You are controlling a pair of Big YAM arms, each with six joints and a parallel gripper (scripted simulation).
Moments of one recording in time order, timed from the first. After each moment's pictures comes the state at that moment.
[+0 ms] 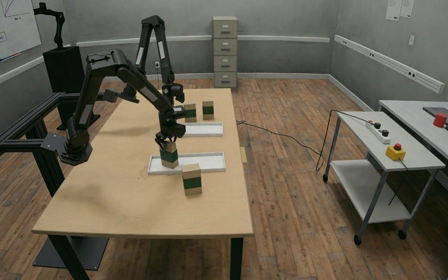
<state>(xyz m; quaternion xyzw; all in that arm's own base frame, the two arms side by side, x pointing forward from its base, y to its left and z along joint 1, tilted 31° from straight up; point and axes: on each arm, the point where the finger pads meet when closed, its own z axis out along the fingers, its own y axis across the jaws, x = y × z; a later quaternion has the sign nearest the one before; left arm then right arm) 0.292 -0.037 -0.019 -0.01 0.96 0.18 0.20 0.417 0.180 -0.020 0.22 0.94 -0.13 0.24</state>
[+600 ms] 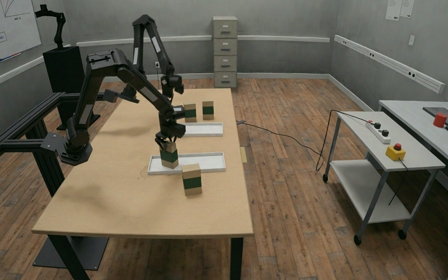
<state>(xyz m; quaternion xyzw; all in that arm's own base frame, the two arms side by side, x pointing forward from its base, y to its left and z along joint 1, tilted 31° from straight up) 0.271 -0.057 0.032 0.01 0.96 0.17 0.21 0.417 0.180 -0.020 0.22 0.94 -0.13 0.24</state>
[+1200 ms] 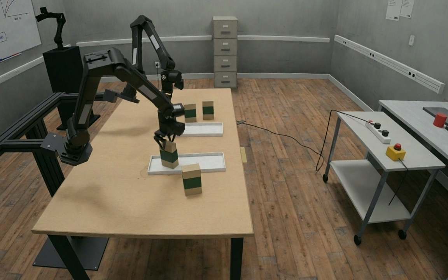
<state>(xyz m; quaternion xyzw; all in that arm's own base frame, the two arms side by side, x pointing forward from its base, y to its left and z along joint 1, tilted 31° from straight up) 0.259 -0.066 0.054 0.00 0.96 0.18 0.20 0.407 0.183 -0.008 0.21 0.94 -0.14 0.23</state>
